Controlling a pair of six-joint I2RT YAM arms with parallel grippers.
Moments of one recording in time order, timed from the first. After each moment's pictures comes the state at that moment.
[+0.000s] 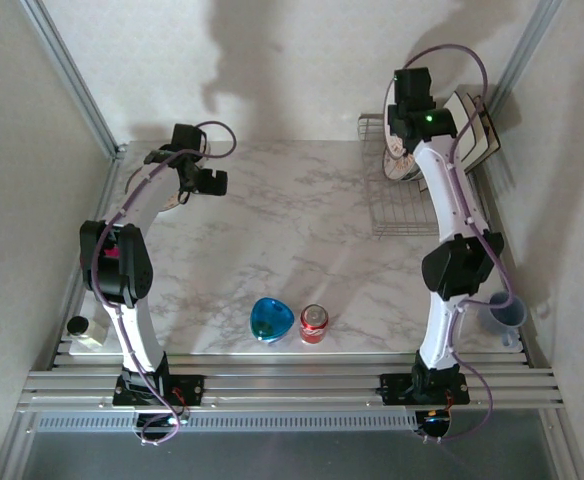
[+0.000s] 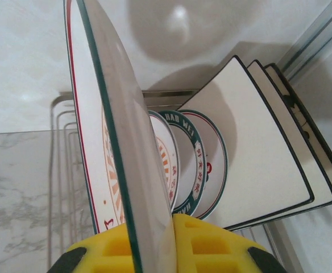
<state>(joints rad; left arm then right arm) -0.12 1.94 1.70 -0.77 -0.09 -0.07 0.23 1.99 2.26 -0.90 0.47 0.04</state>
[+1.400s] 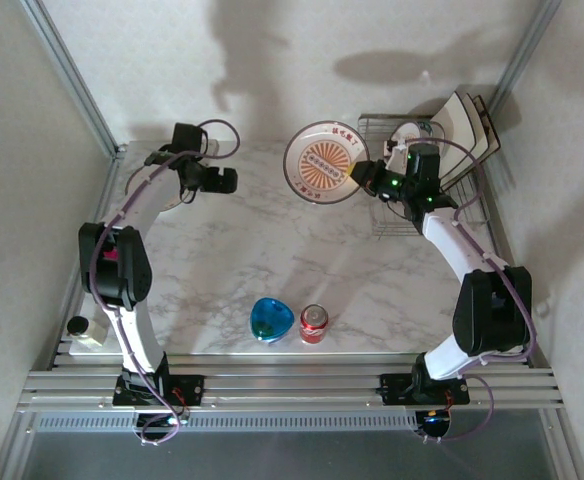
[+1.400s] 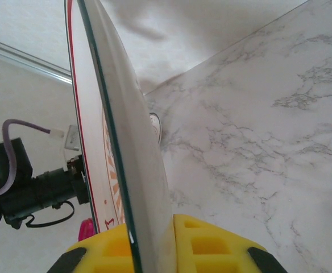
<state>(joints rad) -0.14 1.90 1.65 -0.68 0.15 -0.08 0.17 1.56 1.17 0.00 -0.69 0.77</state>
